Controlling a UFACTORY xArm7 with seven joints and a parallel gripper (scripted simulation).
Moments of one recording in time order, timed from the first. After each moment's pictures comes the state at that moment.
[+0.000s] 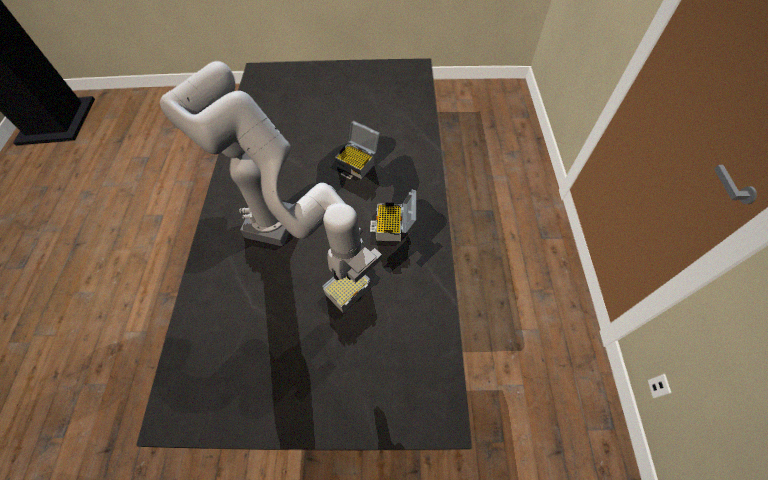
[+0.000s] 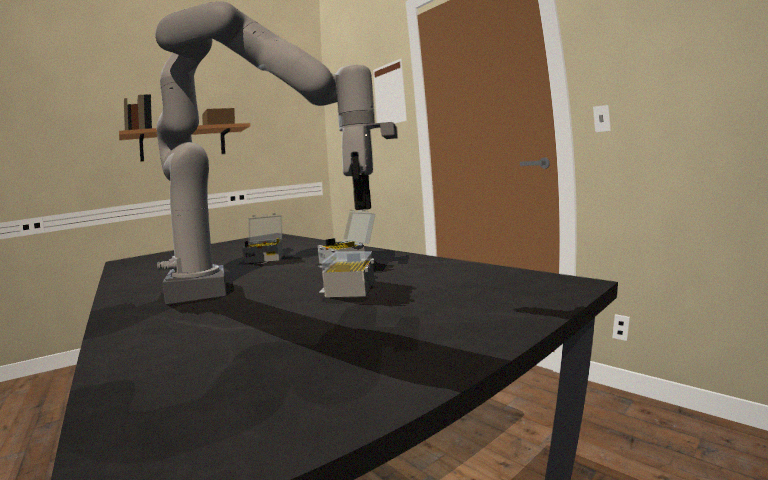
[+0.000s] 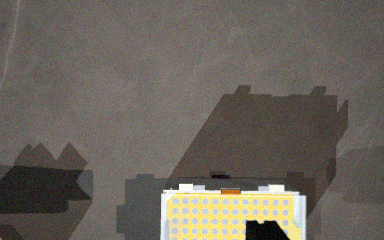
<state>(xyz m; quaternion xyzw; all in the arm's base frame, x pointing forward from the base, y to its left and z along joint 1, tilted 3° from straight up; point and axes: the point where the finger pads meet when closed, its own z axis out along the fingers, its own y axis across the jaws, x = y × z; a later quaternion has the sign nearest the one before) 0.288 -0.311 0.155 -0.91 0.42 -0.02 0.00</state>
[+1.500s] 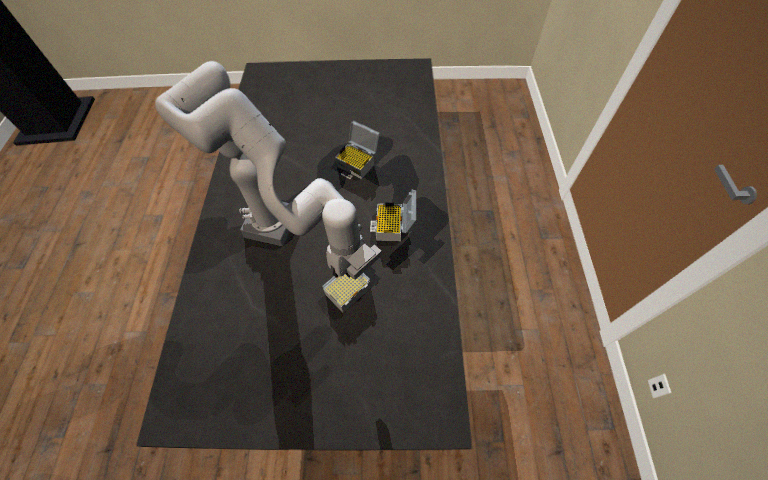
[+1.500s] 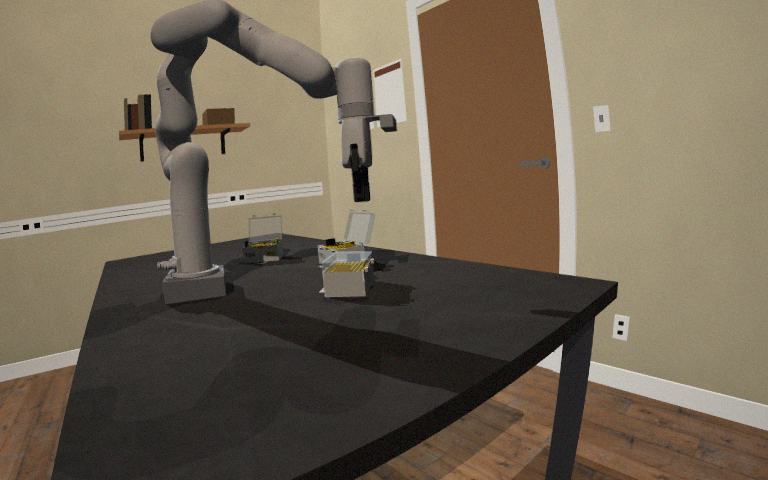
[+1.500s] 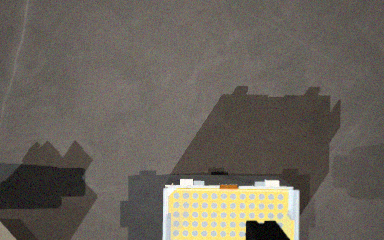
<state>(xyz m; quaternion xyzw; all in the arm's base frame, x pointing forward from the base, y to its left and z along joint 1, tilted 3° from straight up) 0.287 -0.310 0.171 -0.91 0.42 -0.02 0.00</state>
